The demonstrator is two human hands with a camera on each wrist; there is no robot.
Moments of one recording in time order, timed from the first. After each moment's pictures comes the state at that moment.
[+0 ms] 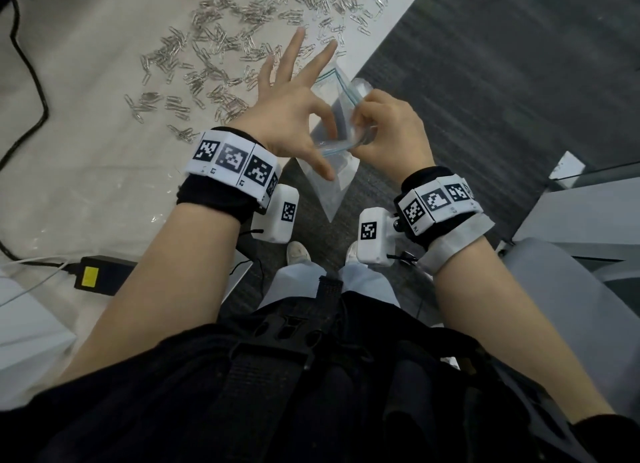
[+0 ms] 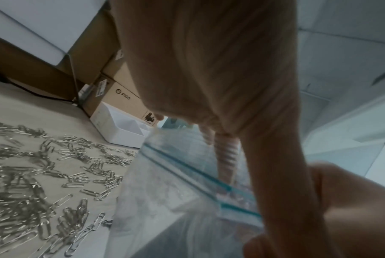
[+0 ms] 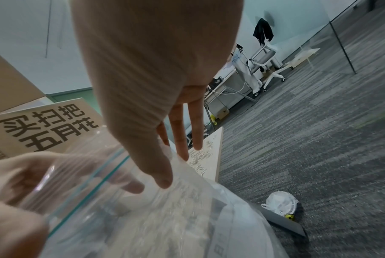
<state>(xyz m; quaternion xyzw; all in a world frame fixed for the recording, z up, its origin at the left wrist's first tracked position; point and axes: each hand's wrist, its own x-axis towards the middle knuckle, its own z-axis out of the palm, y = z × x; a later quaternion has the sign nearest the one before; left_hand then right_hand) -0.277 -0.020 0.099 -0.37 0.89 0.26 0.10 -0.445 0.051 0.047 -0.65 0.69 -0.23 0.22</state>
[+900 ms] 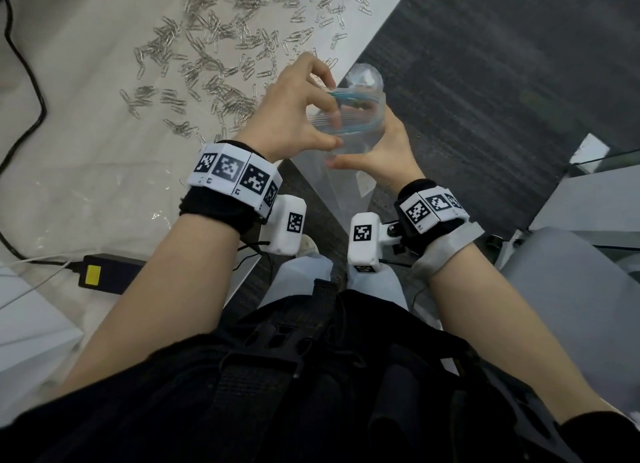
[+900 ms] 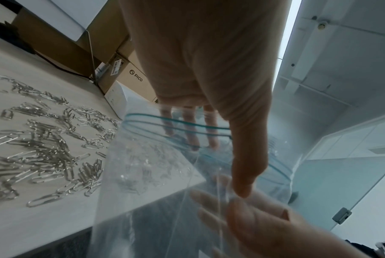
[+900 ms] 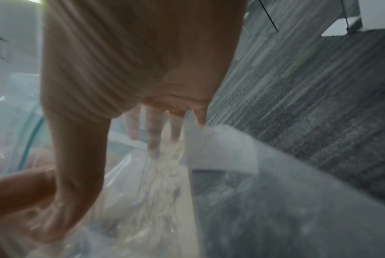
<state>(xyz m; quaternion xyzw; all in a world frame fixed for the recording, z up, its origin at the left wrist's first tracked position) -0.285 -0.007 0.067 -0.40 0.82 0.39 -0.12 -0.438 0.071 0.010 -0.44 0.63 -0.43 0.48</state>
